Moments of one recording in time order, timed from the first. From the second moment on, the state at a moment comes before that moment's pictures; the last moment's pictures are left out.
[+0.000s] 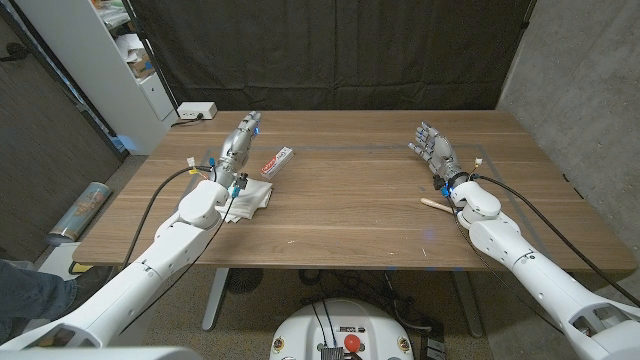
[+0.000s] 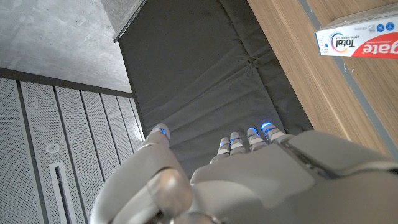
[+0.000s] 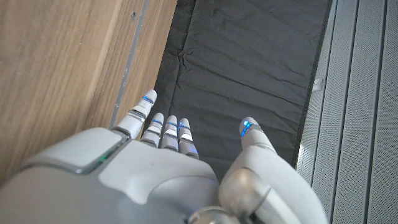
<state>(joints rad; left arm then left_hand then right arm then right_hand) 0.98 0.64 0.32 -1.55 -0.49 -0.32 0.12 0.35 0.00 0.36 -0.01 0.19 -0.13 0.06 0.19 0.17 -0.14 0.02 0.21 0.19 -0.16 0.06 0.19 0.18 -0.17 0.01 0.29 0.17 -0.87 -0.53 -0.35 -1.32 0.66 0.30 0.03 0.23 -0.05 0.48 -0.09 0.24 0.12 0.10 0.20 0.19 0.09 0.09 0.19 0.20 0.04 0.04 0.20 0.26 0.30 0.00 0.18 0.17</state>
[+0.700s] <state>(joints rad) 1.02 0.66 0.30 -1.59 -0.47 -0.32 0.14 0.35 0.00 0.36 -0.01 0.19 -0.13 0.06 0.19 0.17 -0.13 0.02 0.21 0.19 -0.16 0.06 0.19 0.18 -0.17 0.01 0.28 0.17 -0.87 -0.53 -0.34 -1.31 0.67 0.32 0.03 0.23 -0.05 0.47 -0.09 0.24 0.13 0.10 0.20 0.19 0.10 0.08 0.19 0.19 0.04 0.04 0.20 0.26 0.30 0.00 0.18 0.17</state>
